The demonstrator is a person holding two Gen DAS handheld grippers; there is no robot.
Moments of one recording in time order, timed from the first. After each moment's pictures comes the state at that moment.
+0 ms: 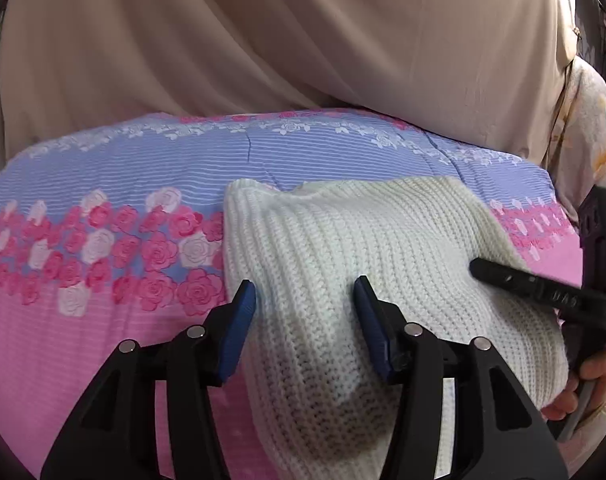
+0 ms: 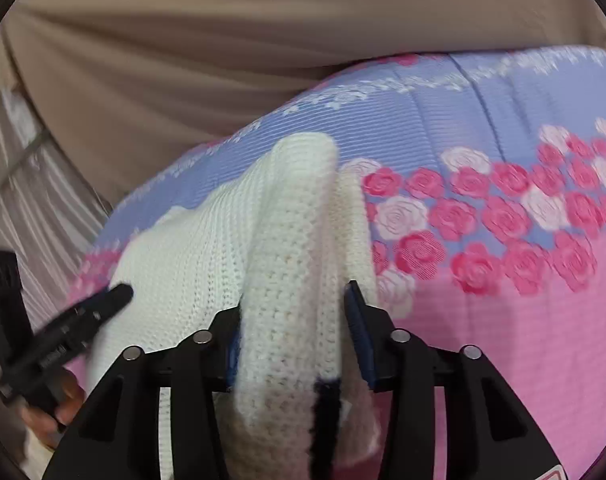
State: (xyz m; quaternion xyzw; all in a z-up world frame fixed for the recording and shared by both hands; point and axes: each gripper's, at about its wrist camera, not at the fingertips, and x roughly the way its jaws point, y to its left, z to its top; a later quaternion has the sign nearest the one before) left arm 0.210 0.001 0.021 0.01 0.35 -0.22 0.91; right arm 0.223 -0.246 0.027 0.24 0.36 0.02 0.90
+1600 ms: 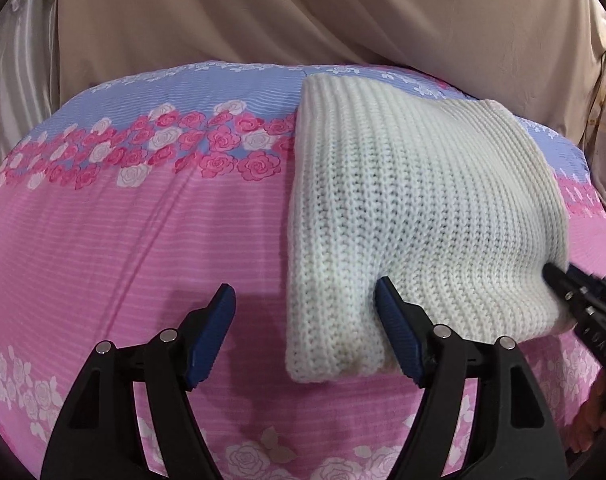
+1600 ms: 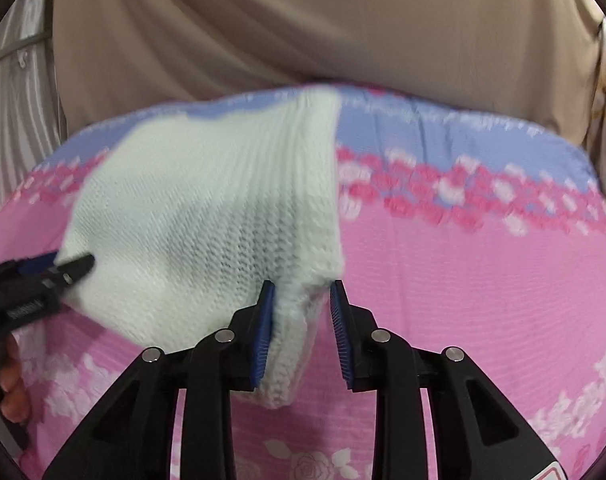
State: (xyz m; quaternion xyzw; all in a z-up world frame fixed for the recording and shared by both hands) left arm 0.145 0.027 -0.022 0.01 0.39 -0.13 0.91; right arm 0.136 -0.178 0.020 0.08 0.37 -0.07 0.92
